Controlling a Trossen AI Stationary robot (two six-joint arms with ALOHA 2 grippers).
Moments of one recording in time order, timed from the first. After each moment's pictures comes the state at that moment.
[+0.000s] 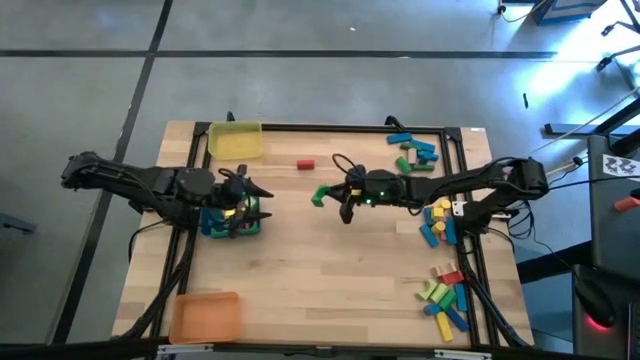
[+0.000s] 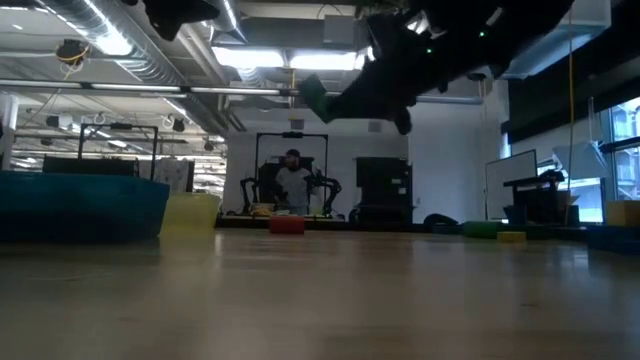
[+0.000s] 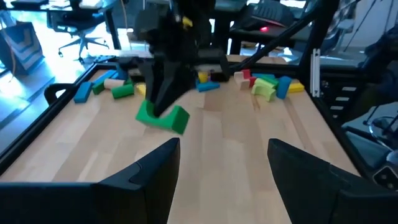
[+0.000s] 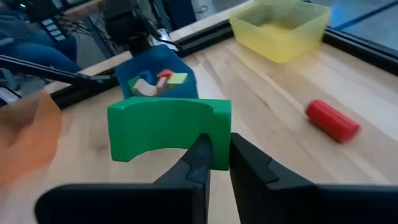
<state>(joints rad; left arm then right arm) -0.18 0.78 0.71 -0.24 -0.21 -0.10 -0.04 1.54 0.82 0.38 0.14 0.36</state>
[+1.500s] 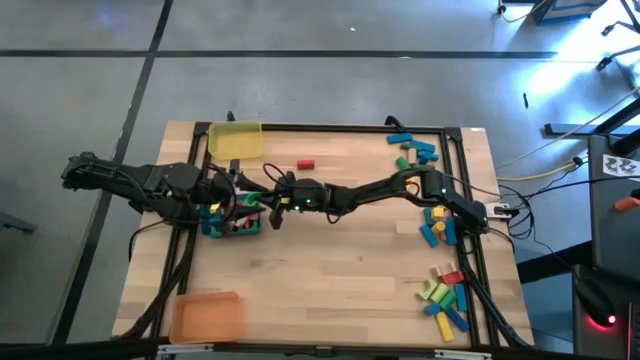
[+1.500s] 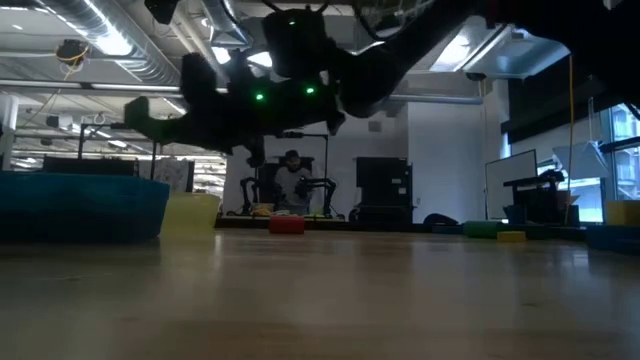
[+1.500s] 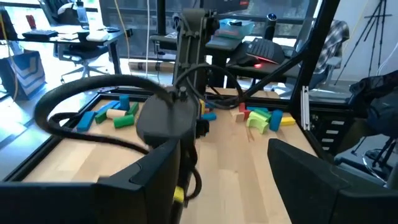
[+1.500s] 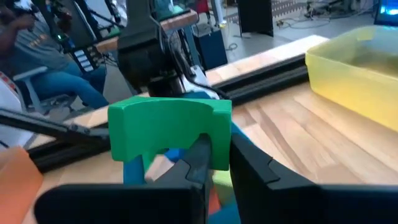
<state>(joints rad) -0.20 0.71 0.71 -0.17 -0.22 -0.10 -0.03 2.34 1.62 0.58 0.09 0.31</state>
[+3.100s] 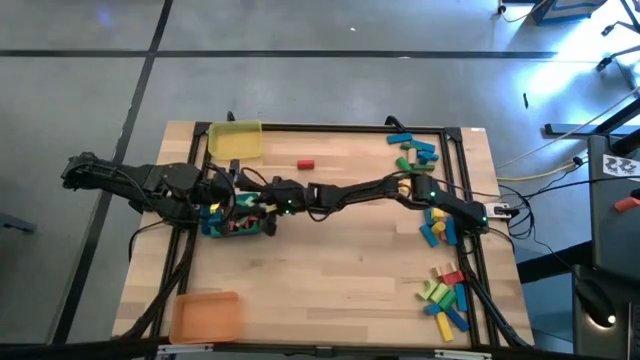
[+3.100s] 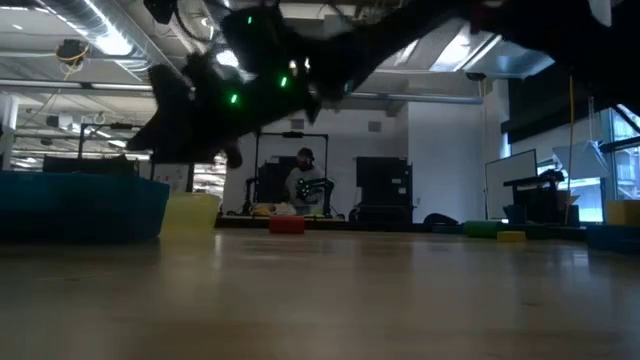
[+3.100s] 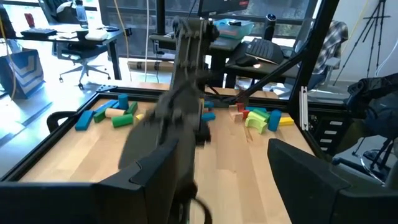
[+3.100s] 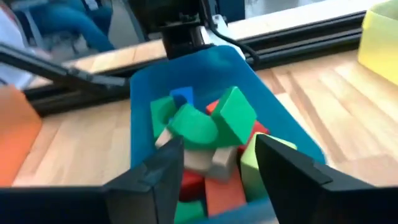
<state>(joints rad) -0.20 0.71 0.71 -0.18 -0.22 -0.10 -0.01 2.42 1.87 0.17 -0.02 0.19</state>
